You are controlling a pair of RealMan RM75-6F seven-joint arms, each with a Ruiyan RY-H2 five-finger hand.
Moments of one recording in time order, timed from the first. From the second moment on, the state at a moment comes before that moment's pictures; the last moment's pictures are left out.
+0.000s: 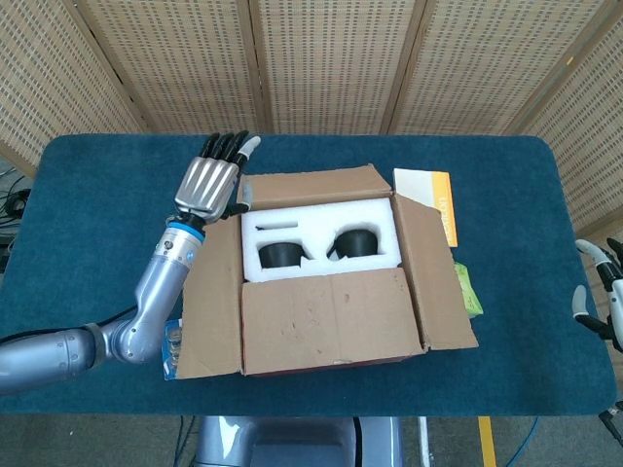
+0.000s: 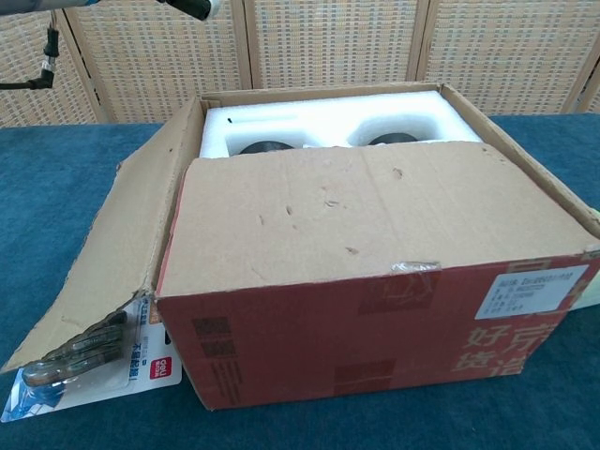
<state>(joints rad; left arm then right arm) -1.04 -1.32 -0.42 -1.67 0.60 0.99 0.69 0.16 -0.92 0.16 -1.63 -1.39 1.38 0.28</state>
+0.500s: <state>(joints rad) -0.93 -1.20 -0.43 -1.79 0.75 0.74 0.21 0.16 -0.92 0.16 -1.63 -1.39 1.38 0.28</state>
